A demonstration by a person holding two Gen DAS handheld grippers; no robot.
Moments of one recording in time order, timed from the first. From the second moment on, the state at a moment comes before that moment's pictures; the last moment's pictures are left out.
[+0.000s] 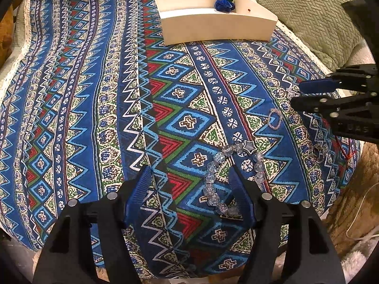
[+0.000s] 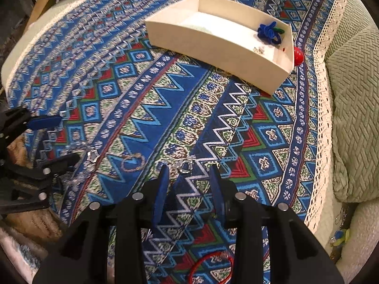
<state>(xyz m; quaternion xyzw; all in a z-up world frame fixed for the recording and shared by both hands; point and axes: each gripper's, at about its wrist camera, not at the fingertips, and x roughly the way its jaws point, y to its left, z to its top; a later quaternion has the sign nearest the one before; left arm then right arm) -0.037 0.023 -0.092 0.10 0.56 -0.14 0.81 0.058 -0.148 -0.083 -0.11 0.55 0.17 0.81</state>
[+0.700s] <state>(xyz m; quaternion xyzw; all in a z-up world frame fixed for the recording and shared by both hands) -0.031 0.047 -0.085 0.08 0.56 -0.12 0.82 0.068 -0.151 -0.084 -0.10 0.56 0.16 0.81</state>
